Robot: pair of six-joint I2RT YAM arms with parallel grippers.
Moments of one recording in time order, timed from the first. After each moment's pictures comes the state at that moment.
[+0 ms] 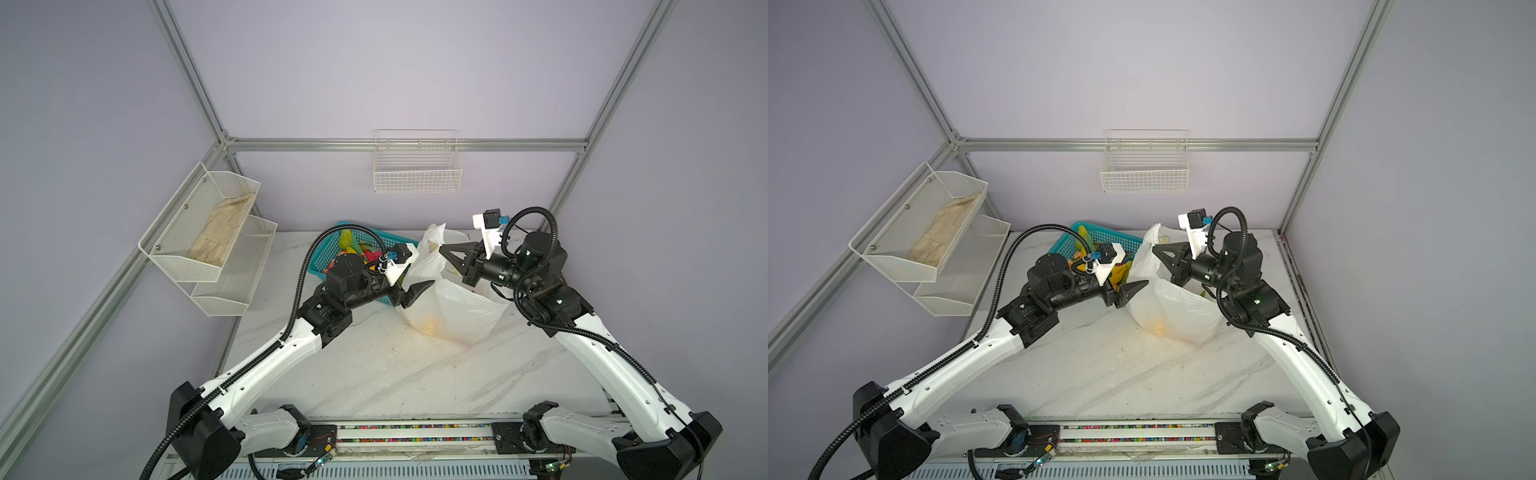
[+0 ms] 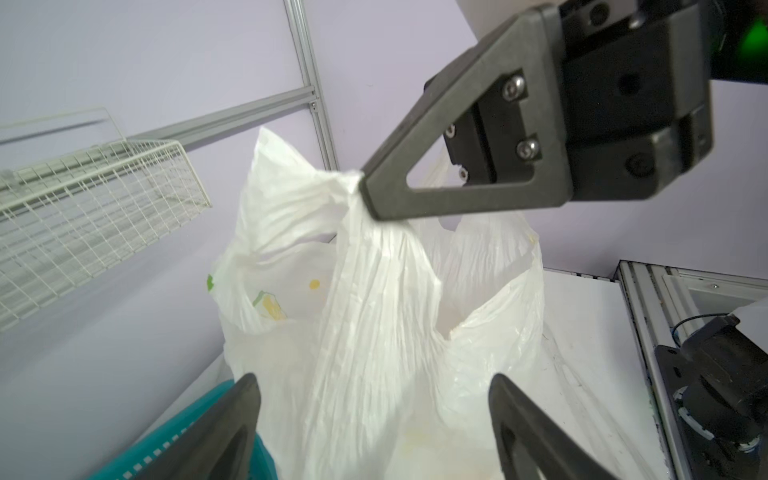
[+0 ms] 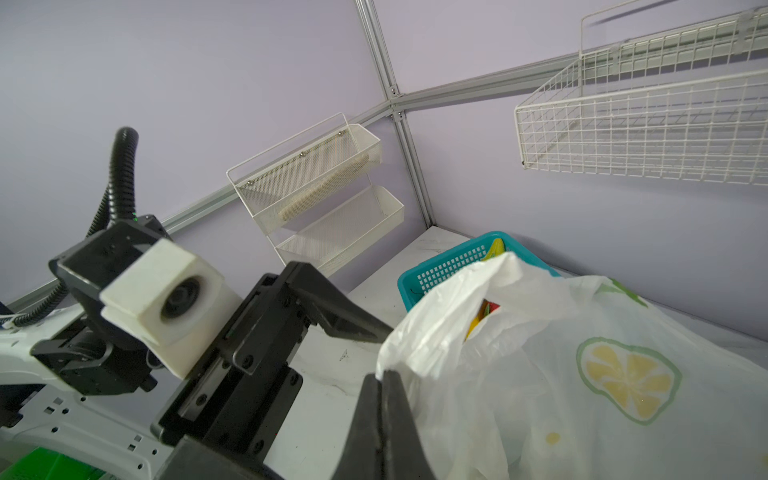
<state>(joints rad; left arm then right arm) -0.67 1.24 1.13 0.05 0.39 0.24 0.48 1.13 1.21 -0.13 -0.59 0.31</state>
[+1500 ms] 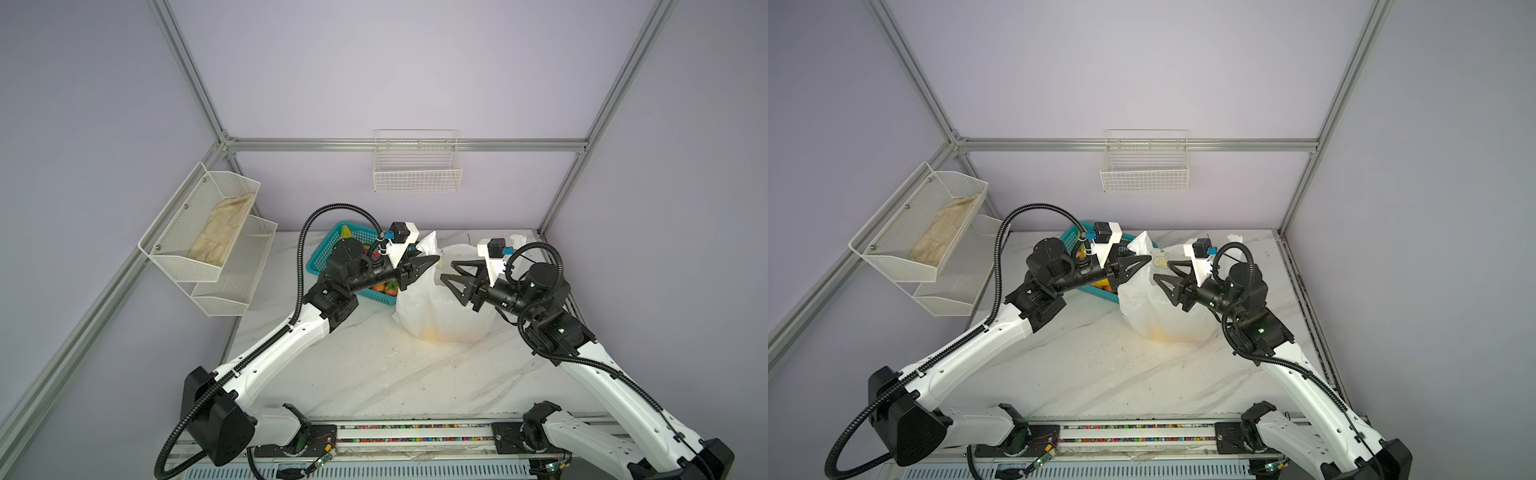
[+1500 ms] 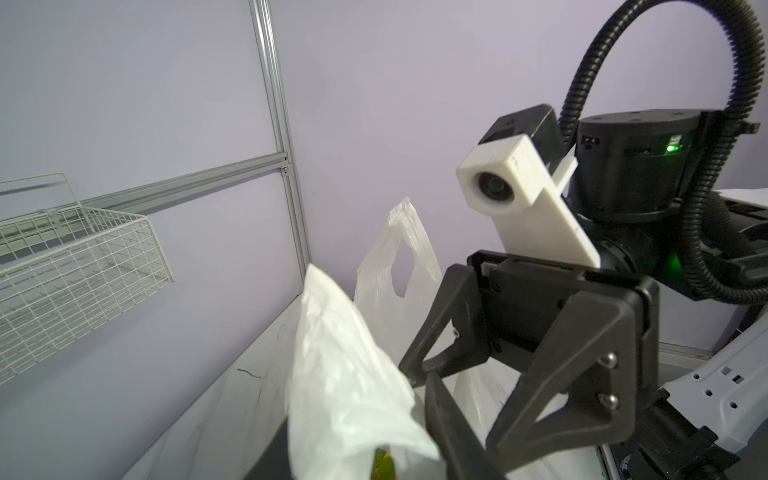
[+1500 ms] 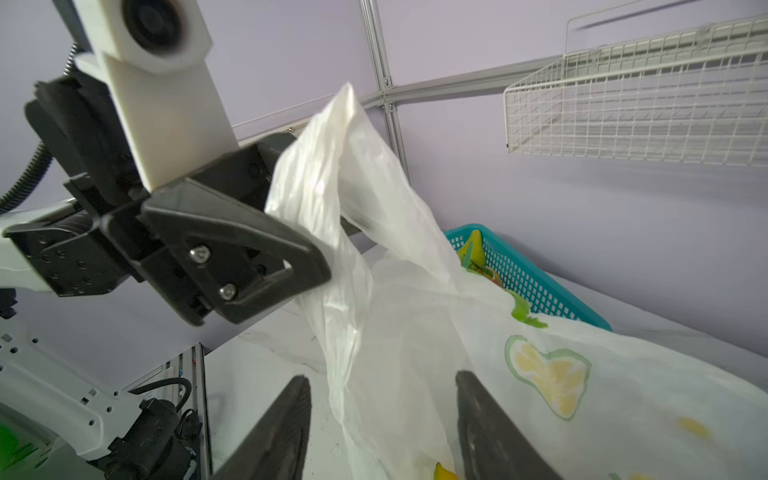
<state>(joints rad) -0.63 1.33 1.22 0.22 0.54 -0.02 0.51 0.99 0.92 0.02 -0.51 0.22</state>
